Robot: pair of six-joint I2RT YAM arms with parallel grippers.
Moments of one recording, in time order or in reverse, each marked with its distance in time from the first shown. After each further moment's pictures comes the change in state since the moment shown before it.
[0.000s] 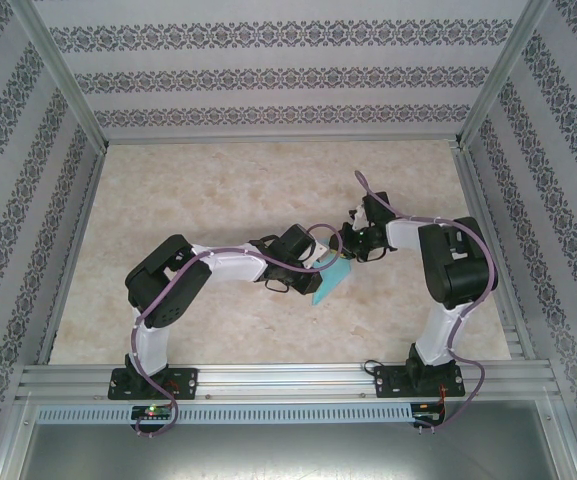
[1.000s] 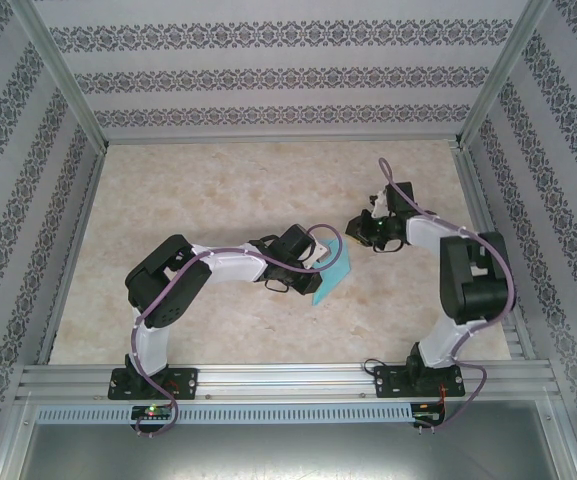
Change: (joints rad) left arm 0.000 0.001 0.000 0.000 0.005 0.010; right arm -0.095 -0.171 -0.026 -0.039 0.013 -0.052
